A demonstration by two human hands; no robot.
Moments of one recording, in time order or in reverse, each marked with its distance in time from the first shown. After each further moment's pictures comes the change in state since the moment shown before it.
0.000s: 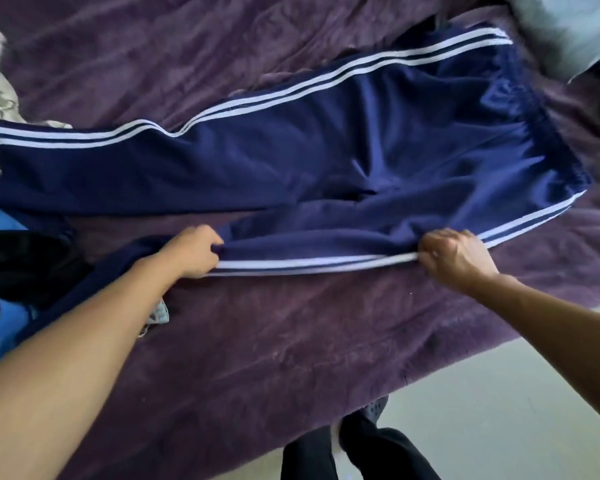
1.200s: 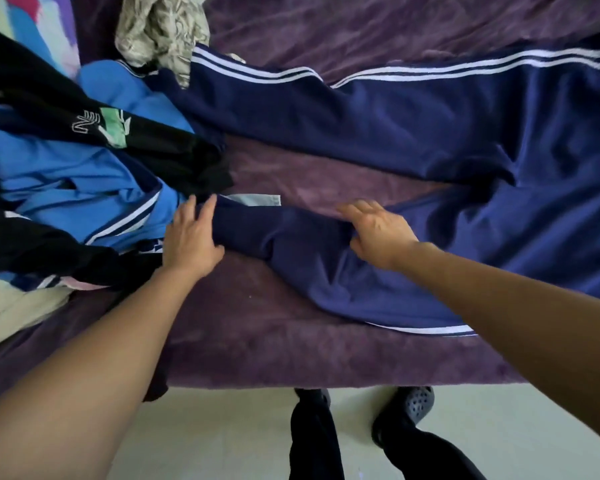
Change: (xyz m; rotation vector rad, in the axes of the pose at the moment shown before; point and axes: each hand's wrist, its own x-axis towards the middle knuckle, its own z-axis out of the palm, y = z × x) left_hand -0.168 -0.146 0.081 -0.043 0.400 -0.478; right_hand 0.034 -0.284 0.024 0.124 -0.260 -0.427
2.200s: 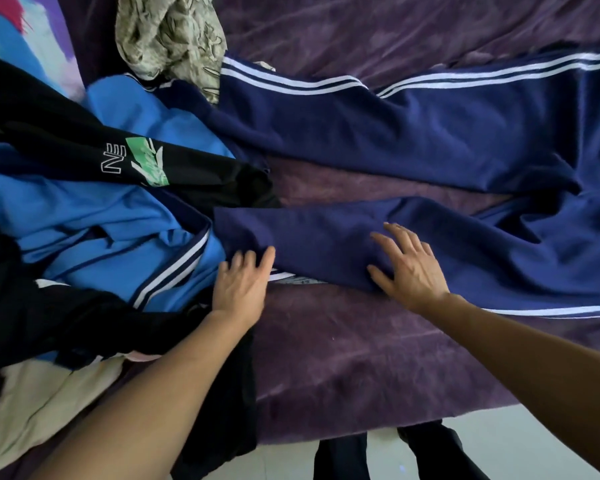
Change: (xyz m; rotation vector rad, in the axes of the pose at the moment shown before) left_hand 0.039 -0.064 0.022 0.277 -0.103 0.362; right_hand 0.038 -0.075 0.055 -0.010 0.226 0.193
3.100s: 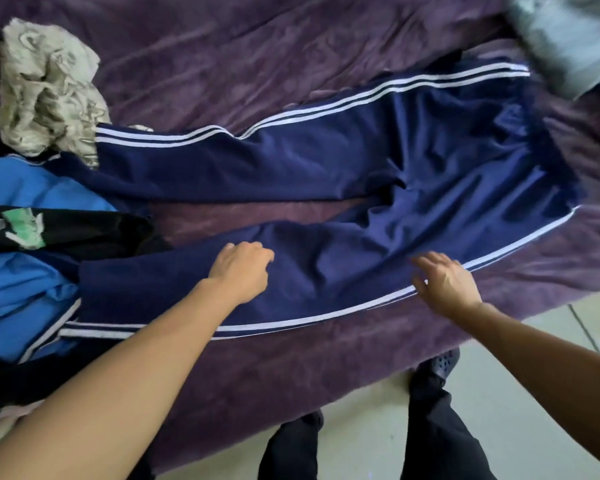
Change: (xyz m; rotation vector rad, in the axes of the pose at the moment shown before) left_hand 0.036 0.189 -0.131 -0.026 -0.028 0.324; right_hand -0.140 0.223 -0.088 -0.060 0.059 0.302
